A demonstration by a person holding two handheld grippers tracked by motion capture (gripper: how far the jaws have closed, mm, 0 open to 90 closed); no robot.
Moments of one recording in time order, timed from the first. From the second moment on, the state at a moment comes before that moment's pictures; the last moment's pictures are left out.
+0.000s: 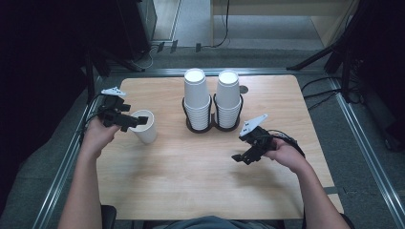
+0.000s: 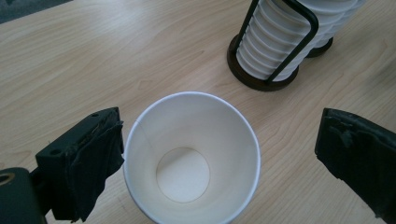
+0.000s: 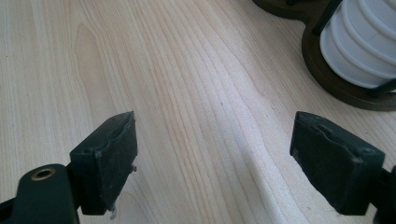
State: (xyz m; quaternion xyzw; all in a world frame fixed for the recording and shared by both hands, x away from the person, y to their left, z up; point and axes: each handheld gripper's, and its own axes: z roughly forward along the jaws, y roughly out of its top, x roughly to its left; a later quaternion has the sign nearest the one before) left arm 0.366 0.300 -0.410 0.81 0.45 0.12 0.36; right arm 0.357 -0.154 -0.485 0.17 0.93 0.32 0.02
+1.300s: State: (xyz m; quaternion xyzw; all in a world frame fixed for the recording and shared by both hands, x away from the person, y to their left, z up) left arm 0.357 0.212 -0.431 0.85 0.37 0.07 0.36; right arm 0.354 -0.149 -0.488 0.19 0.92 0.33 0.01
